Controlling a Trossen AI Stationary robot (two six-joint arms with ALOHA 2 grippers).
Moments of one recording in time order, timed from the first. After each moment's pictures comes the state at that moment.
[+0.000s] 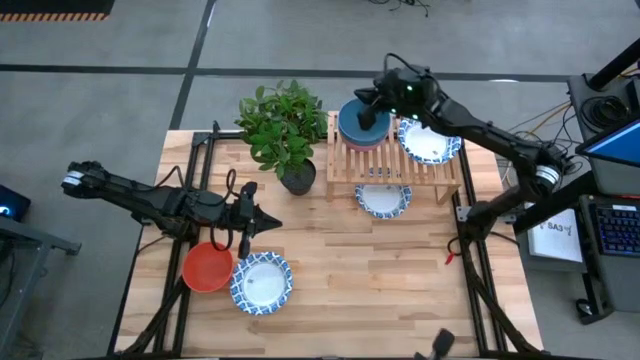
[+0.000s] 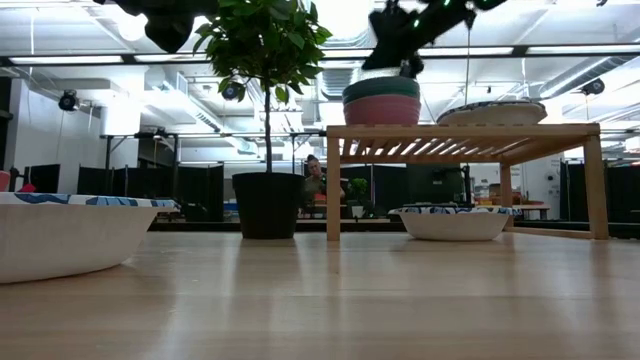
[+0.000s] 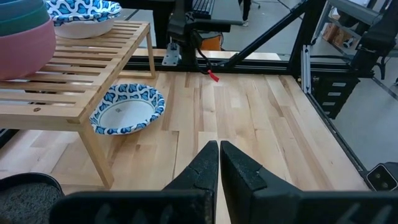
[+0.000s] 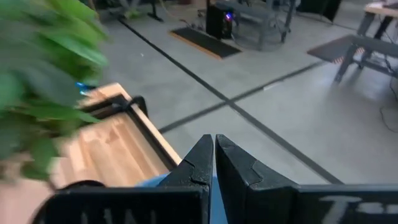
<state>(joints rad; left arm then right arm) -0.25 0.90 0.69 -0.11 -0.23 -0.13 -0.65 1.45 1.38 -0.18 -0.06 -0.03</state>
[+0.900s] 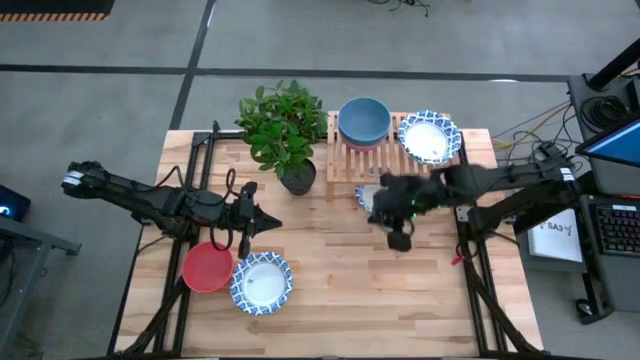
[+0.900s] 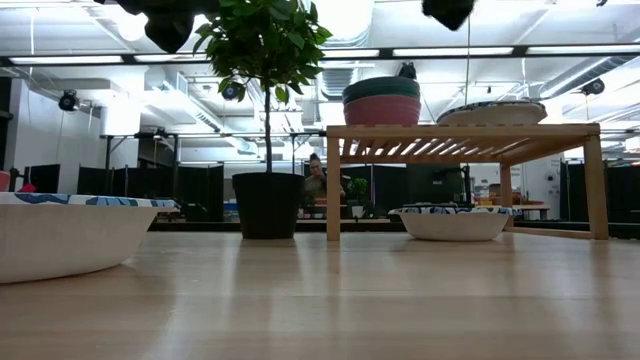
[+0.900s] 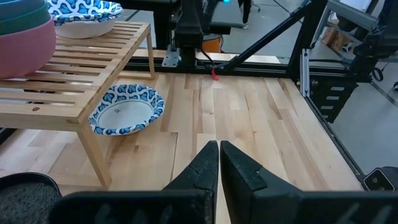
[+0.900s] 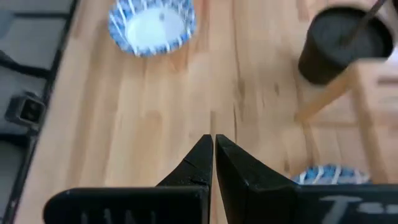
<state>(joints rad) -0.25 0.90 0.69 -0.11 -0.23 -0.15 0.12 1.29 1.32 -0.82 -0.02 0.11</state>
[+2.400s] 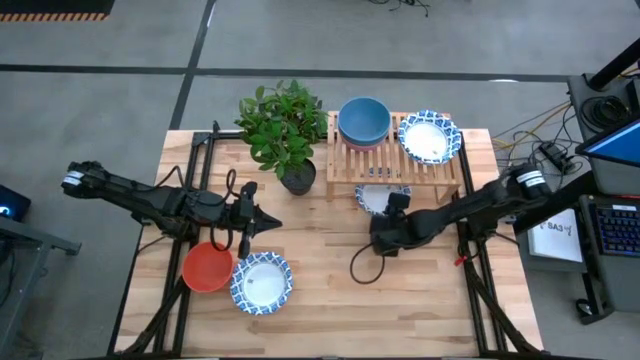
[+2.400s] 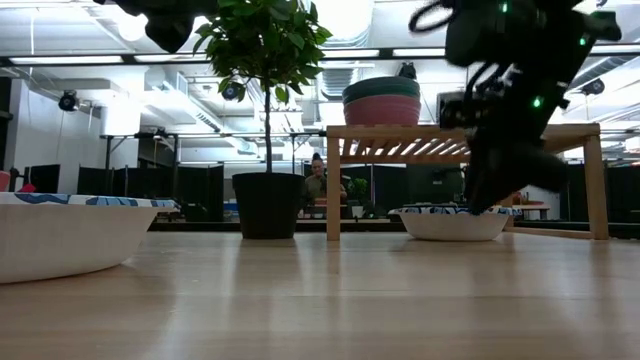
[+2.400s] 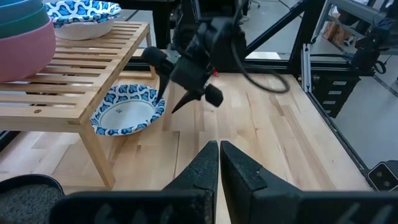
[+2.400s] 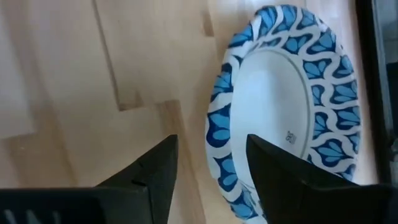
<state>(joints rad) -0.25 0.90 0.69 -0.11 -0.23 -0.12 0.24 1.56 0.84 -0.66 0.58 0.32</state>
